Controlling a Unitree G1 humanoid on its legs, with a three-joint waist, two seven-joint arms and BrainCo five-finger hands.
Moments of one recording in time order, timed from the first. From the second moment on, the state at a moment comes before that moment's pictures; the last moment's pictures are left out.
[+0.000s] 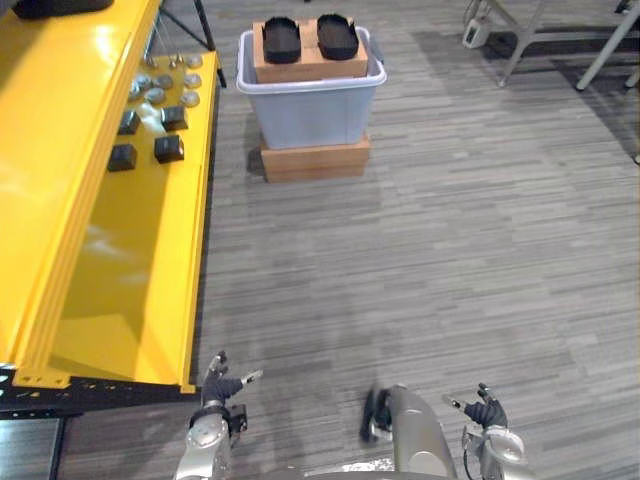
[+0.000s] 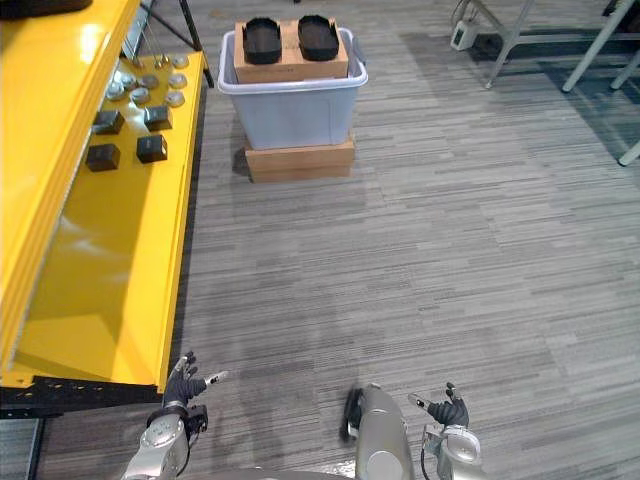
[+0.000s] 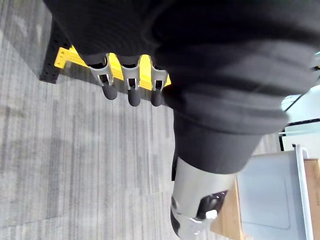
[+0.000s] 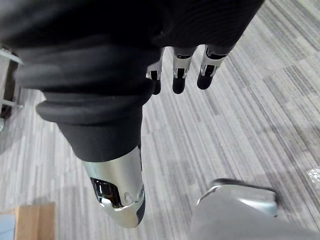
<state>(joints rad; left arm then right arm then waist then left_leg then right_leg) 0.06 0.11 0.07 0.68 -0.14 -0.14 0.18 0.05 -0.17 -0.25 0.80 0.07 -0.06 -0.13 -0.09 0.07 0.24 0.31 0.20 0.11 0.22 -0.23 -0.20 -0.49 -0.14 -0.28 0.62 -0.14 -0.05</state>
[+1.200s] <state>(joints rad) 0.13 0.07 0.07 0.79 -0.14 -0.13 0.18 0.11 -0.12 -0.19 0.89 0.09 -0.06 -0.11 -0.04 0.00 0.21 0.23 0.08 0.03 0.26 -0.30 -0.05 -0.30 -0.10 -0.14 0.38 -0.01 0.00</state>
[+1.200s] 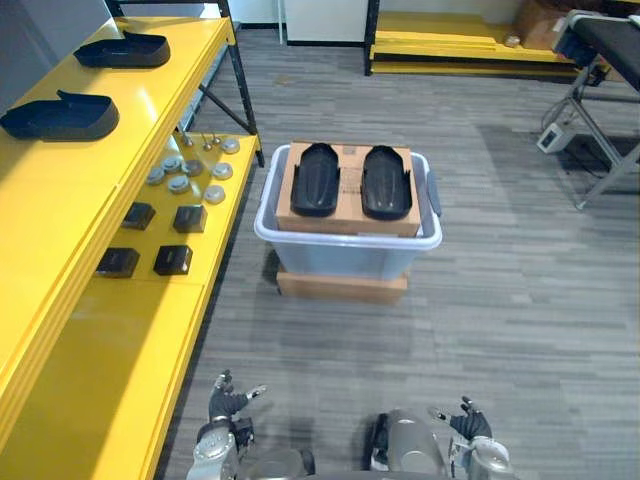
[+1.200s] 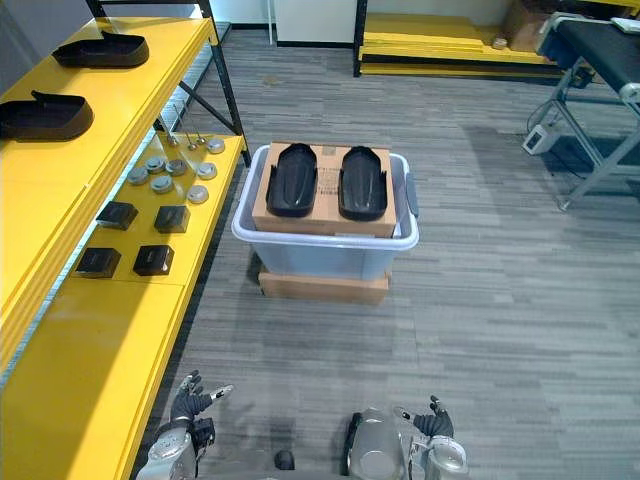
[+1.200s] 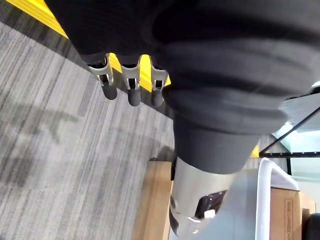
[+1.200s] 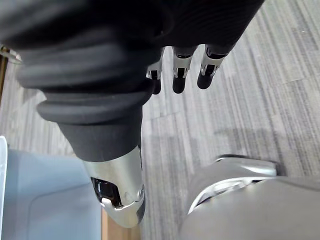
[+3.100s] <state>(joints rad) 0.21 0.10 -0.02 0.73 -0.15 -0.14 0.14 -0.33 -0.19 -0.24 0.58 -0.13 -0.01 -0.32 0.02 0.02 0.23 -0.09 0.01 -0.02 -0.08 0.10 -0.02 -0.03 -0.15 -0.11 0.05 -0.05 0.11</state>
